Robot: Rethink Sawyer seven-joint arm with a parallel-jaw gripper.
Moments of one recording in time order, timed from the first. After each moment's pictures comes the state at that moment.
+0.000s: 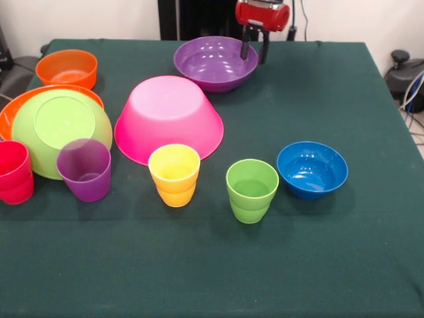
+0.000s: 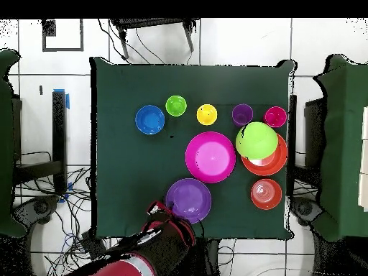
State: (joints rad) arm 0.28 -0.36 -0.41 2.02 -0.50 -0.43 3.14
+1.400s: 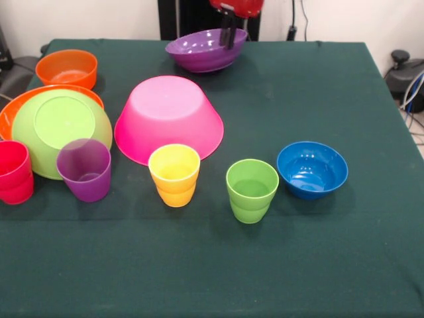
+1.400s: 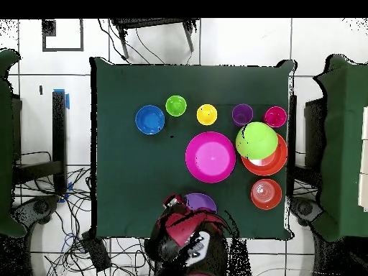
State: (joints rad) arm -0.04 -0.64 -0.22 2.05 -0.69 -0.12 3.14
